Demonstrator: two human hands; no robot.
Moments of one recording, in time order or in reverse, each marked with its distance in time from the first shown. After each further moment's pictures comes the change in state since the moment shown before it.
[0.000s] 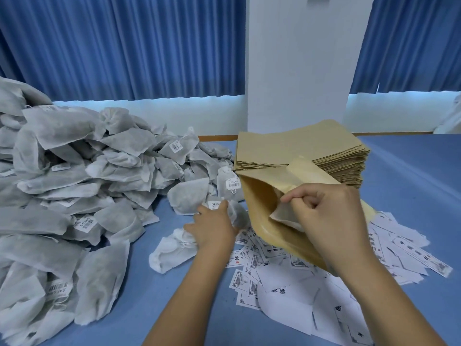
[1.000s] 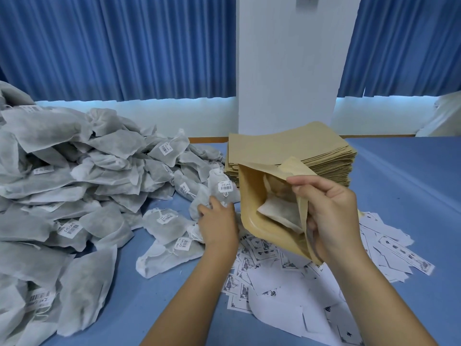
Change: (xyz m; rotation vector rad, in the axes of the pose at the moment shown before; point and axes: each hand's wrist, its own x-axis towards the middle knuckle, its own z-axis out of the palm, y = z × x) left_hand 0.009 0.025 0.017 0.063 0.235 0.191; right_hand 0.011 0.015 0.003 0.905 0.048 0.307
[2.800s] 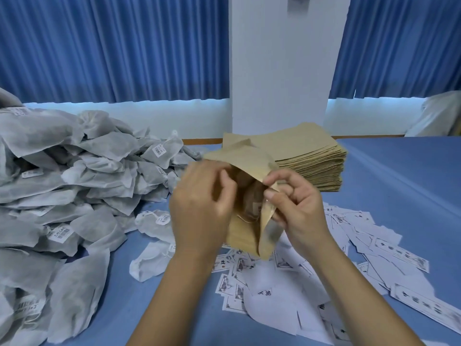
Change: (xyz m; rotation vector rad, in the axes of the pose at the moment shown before) left_hand -0.050 -0.017 -0.101 -0.829 0.902 0.388; right_hand 0.001 0.013 0.015 0.102 -0.414 -0.138
